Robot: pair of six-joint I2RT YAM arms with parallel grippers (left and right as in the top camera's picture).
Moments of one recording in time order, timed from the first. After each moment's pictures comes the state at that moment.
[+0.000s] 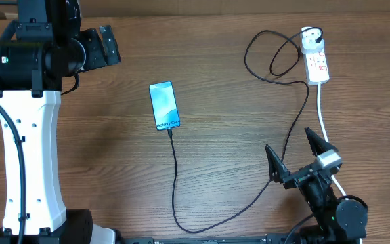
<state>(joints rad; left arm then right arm) -0.02 1.65 2.10 -1.35 0.00 -0.28 0.15 0.02 0.14 -0.03 -0.24 0.07</state>
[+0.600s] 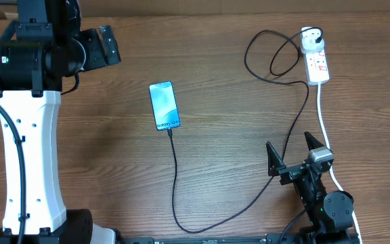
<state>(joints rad) -0.02 1.65 2.10 -1.35 0.00 -0.28 0.16 0.01 0.02 -0.03 -0.11 0.07</state>
